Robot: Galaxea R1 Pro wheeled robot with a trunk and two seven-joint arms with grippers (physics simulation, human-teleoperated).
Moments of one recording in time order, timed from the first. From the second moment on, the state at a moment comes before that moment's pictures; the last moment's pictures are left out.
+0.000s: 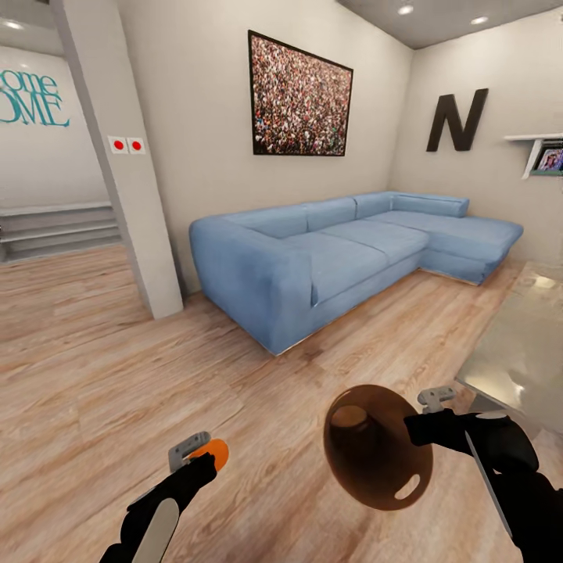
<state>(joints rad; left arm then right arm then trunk) -0.13 -0.05 -0.11 -1.40 0.64 0.50 0.43 -0.32 -0.22 -0.09 -1.61 0.23 1.04 0.56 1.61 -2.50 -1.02</state>
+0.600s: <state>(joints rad) -0.14 -0.05 -0.13 -1.37 0.64 0.46 0.42 -0.32 -0.22 -0.09 -1.61 0.22 1.04 0.56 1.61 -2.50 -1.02</state>
